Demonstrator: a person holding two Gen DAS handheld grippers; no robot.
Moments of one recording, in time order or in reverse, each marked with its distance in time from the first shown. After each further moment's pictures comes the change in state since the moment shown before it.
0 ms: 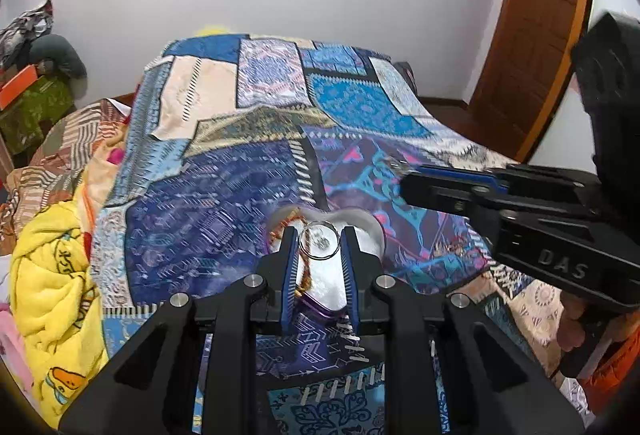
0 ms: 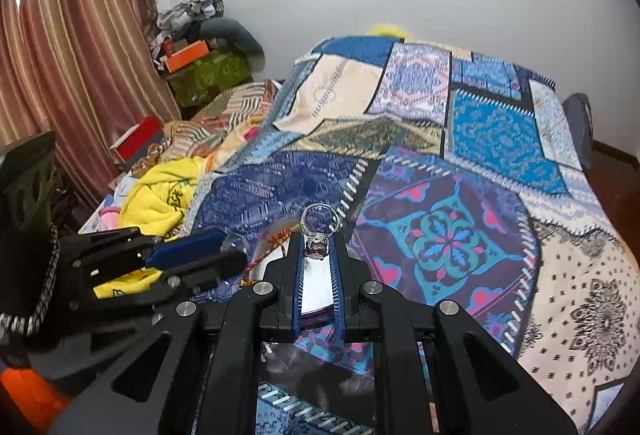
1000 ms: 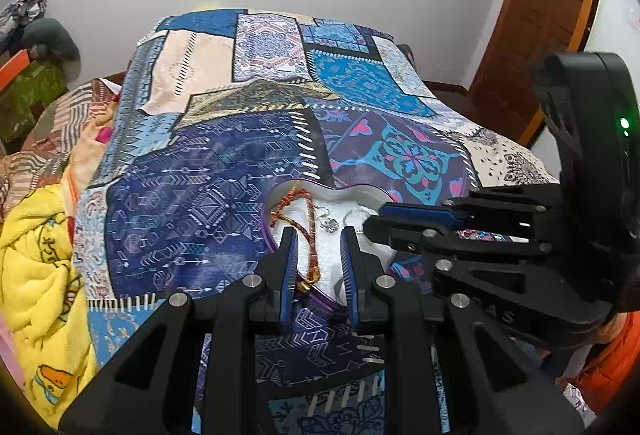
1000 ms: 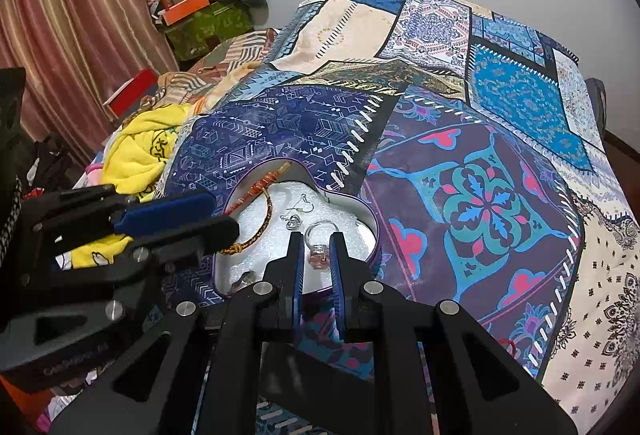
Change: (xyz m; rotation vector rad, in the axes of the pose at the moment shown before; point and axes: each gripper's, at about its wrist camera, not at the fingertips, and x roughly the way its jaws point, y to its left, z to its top) left arm 0.024 0.012 -0.006 -0.023 0.058 -0.007; right arm 0.037 0.002 -0.017 -0.054 0.142 -0.001
